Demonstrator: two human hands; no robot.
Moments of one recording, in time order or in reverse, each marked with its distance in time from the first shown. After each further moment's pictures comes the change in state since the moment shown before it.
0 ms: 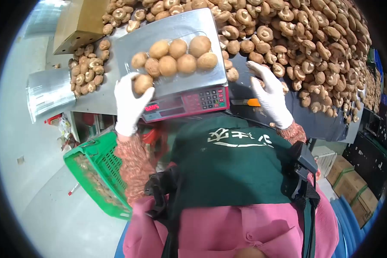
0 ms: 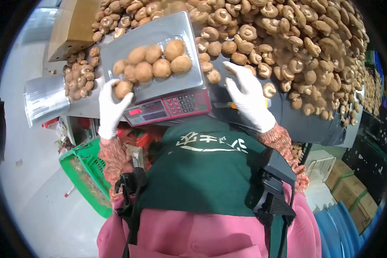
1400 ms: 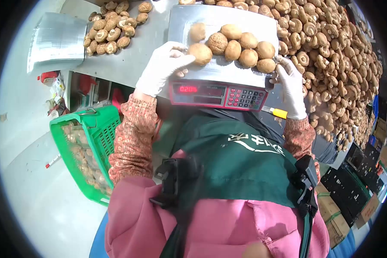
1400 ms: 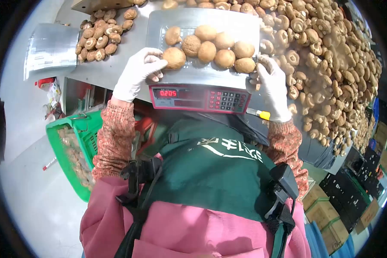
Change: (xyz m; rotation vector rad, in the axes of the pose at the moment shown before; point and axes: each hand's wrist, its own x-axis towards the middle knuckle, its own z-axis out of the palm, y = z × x) left_hand 0.011 -0.041 -0.023 -0.970 -0.272 -0.482; right_hand 0.063 -0.028 0.062 0.319 -0.056 0.356
